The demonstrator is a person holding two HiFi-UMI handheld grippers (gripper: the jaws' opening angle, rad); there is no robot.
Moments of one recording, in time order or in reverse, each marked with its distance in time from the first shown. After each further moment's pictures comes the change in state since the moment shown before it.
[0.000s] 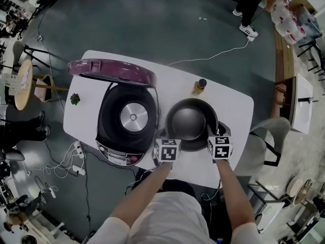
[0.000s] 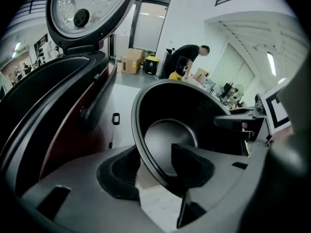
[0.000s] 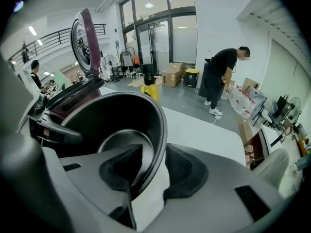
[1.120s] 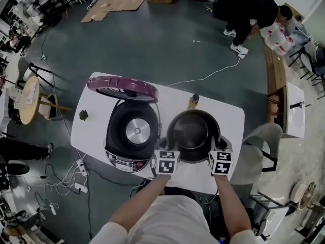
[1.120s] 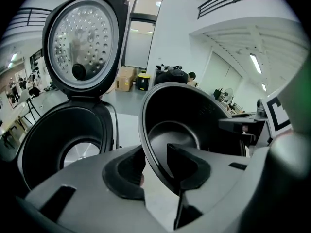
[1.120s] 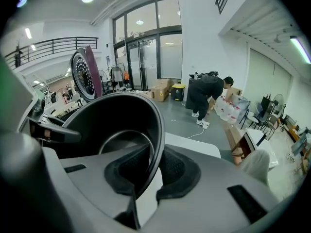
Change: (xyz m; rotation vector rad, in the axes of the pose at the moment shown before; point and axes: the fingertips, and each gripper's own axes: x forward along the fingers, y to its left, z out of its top) left arm -0.088 -0.023 0.053 0.105 -0.162 -0.042; right arm -0.104 0.000 0.052 0.086 -0.170 -0.133
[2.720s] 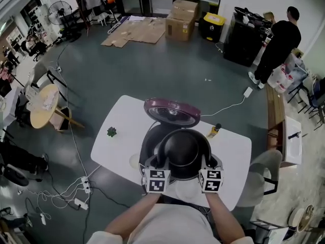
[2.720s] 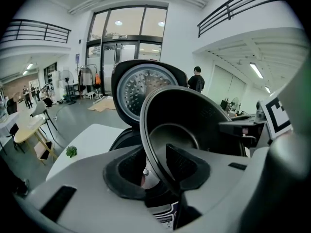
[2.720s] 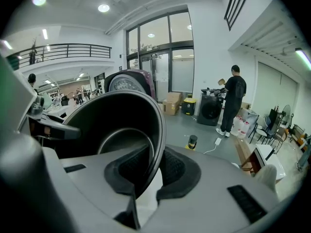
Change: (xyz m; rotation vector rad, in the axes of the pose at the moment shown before) left arm -0.177 0.152 0.031 0.016 -0.205 0.102; right arm -0.057 0.199 0.094 -0.070 -0.147 0.056
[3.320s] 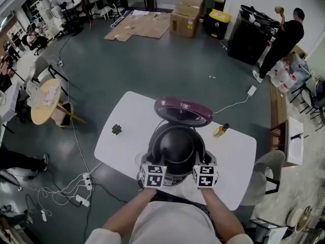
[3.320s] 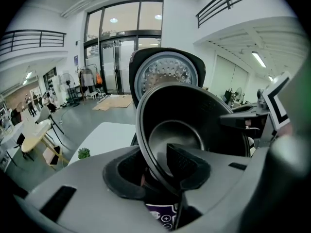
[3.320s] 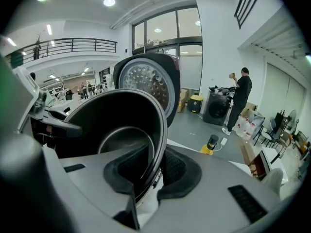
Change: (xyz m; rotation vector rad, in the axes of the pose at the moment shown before) left arm 0.011 0.077 -0.020 0.052 0.075 0.053; right arm 0.050 0.067 0.000 -0.049 0.046 0.043
